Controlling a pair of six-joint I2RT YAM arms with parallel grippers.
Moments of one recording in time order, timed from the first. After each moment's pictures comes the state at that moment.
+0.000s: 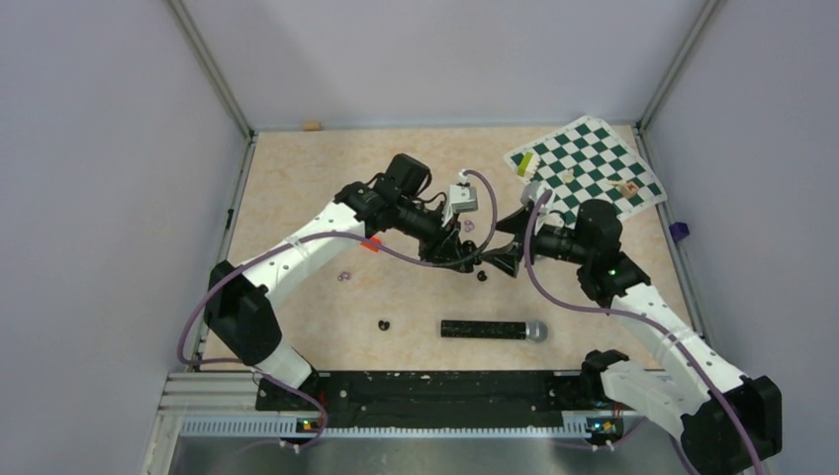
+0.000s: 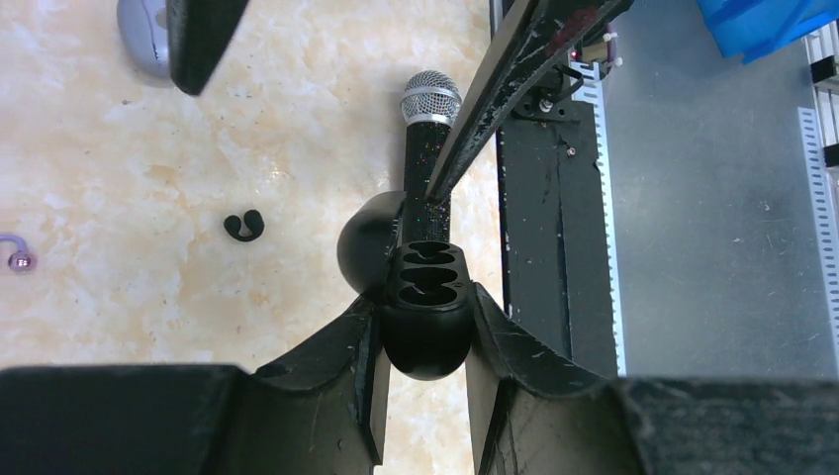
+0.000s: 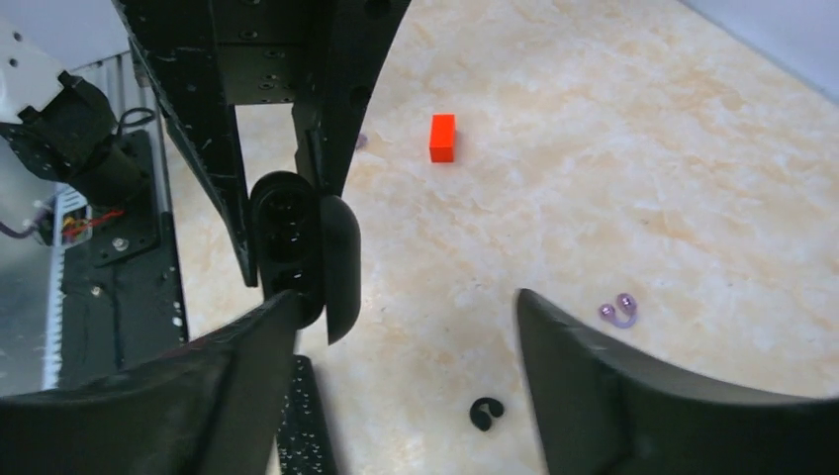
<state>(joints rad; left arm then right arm) -0.70 1.59 1.41 -0.68 0.90 0.34 0.37 0.93 0.65 0.09 -0.79 -0.05</state>
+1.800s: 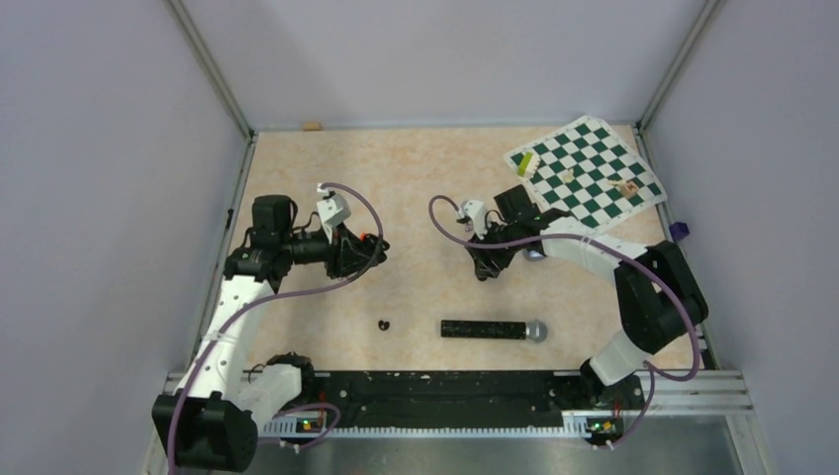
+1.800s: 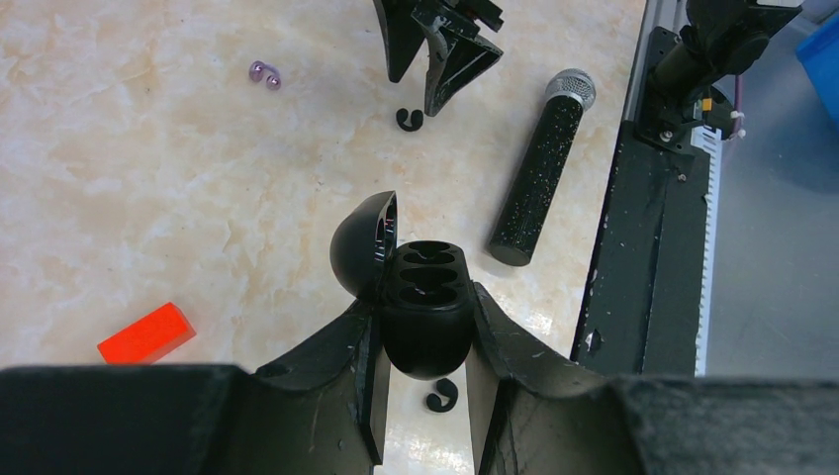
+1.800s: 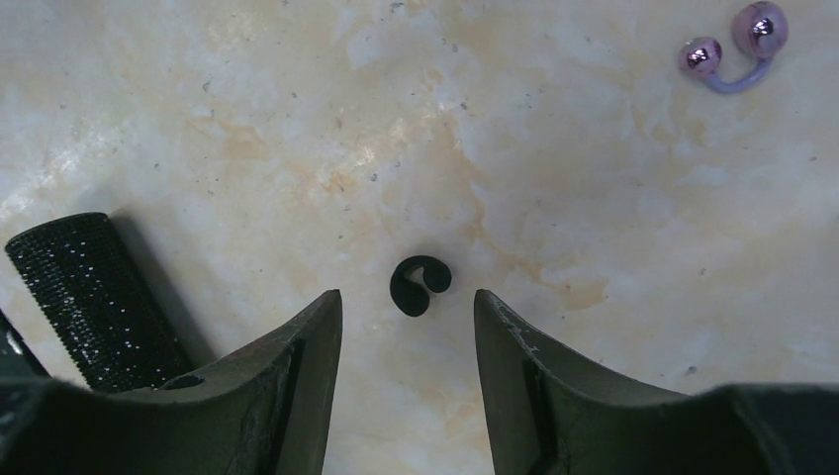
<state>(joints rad) -0.07 0.98 0.86 -0.57 1.11 0.41 0.52 1.59 0.99 -0.44 -0.39 -0.40</state>
